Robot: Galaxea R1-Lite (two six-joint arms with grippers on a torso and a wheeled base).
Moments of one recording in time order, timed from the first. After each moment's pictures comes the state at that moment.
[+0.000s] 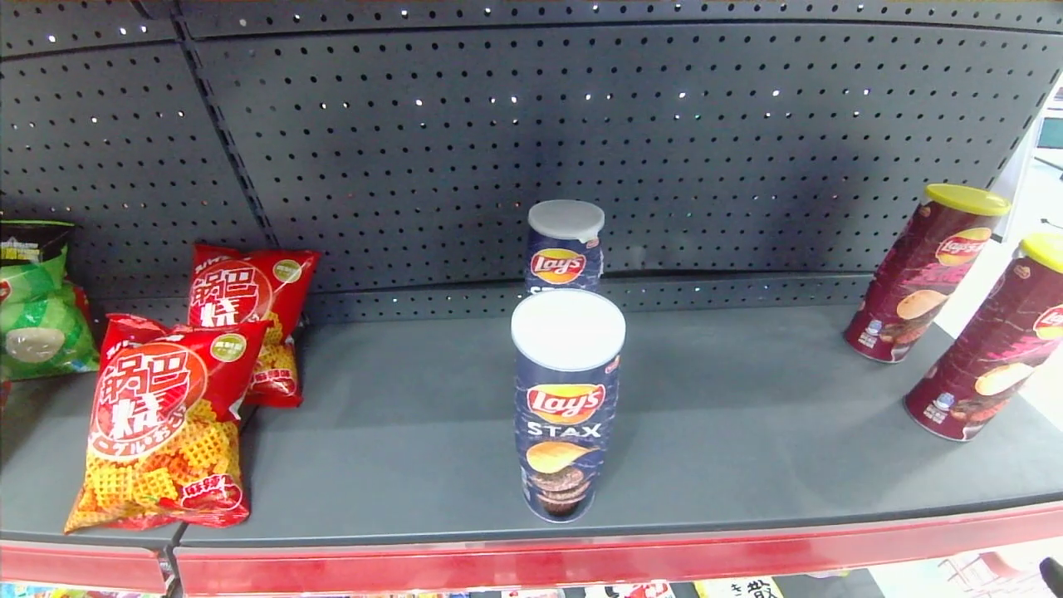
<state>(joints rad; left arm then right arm) 0.00 0.00 0.00 0.00 -0.02 -0.01 -0.01 0.35 -0.09 -0.24 0.16 -0.04</state>
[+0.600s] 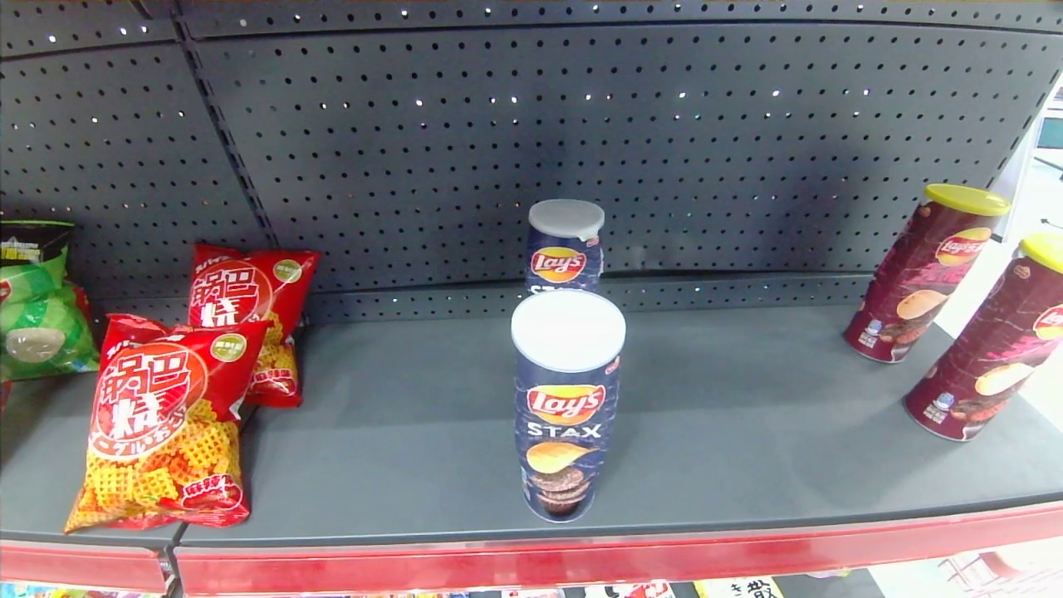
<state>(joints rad) 0.00 0.00 0.00 0.00 -0.01 -0.01 -0.02 0.09 0.00 -0.02 0.04 -0.04</state>
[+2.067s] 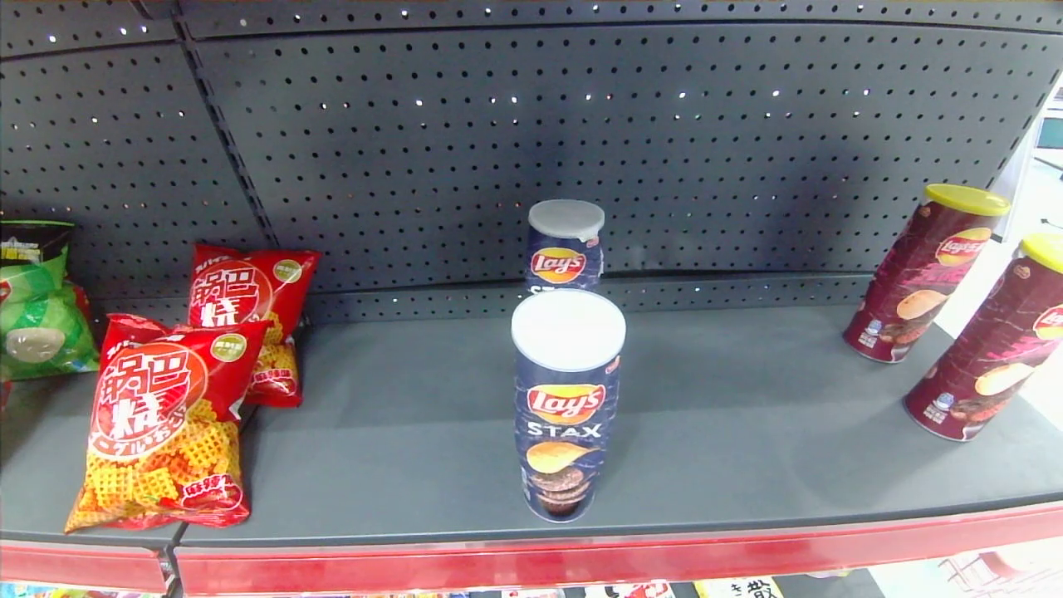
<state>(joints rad) 0.00 0.00 0.00 0.00 -0.01 -0.01 0.00 0.00 0.00 0.00 -0.03 0.00</state>
